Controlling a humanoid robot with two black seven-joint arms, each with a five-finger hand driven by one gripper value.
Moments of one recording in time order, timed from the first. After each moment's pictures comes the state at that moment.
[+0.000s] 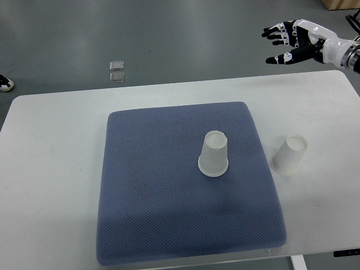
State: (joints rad) left arm -0.03 0.00 -0.05 -0.18 0.05 0.09 -0.05; right arm 1.19 -0.76 0.04 0.89 -0.55 0.34 0.40
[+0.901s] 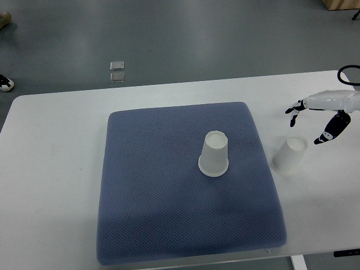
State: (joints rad) left arm -0.03 0.00 -0.05 -0.18 0.05 0.09 -0.05; right arm 1.13 -0.98 -0.07 1.24 -1.42 0.20 0.40
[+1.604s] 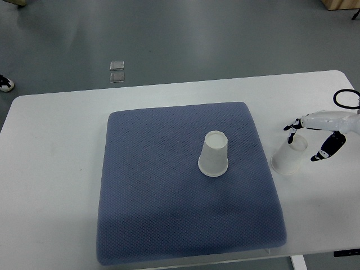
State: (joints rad) left arm -0.03 0.00 -0.05 -0.18 0.05 0.09 -0.05; right arm 1.03 -0.96 -0.07 1.23 -1.41 0.09 0.39
